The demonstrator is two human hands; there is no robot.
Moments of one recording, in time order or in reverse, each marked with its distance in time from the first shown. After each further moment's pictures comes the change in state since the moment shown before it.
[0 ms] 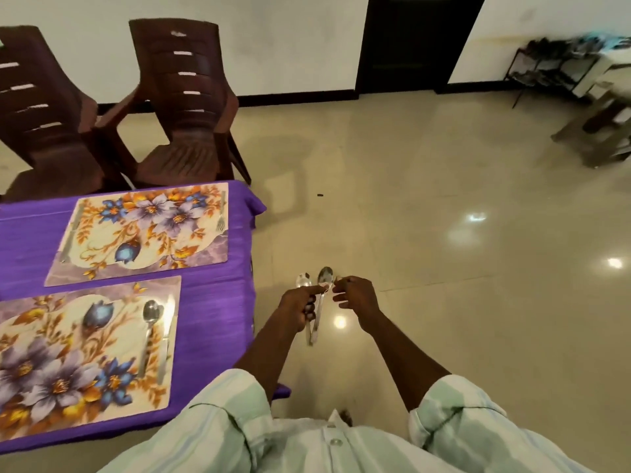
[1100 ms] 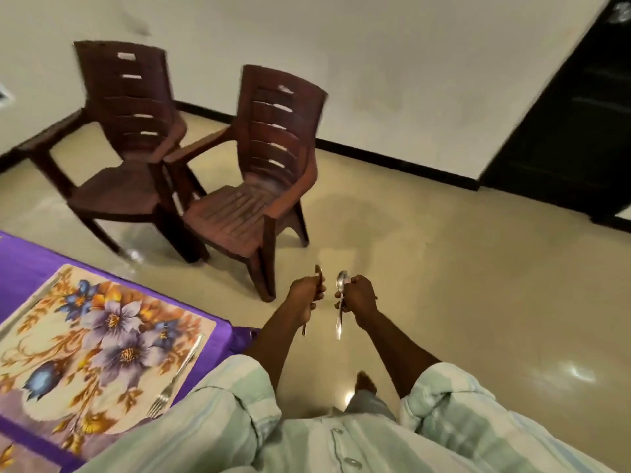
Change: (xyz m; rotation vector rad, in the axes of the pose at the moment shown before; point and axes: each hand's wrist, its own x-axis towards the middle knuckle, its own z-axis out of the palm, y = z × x) left_hand 0.297 0.439 0.046 -0.336 0.263 0.234; right_hand 0.471 -0.326 0.144 -0.448 -0.287 -0.125
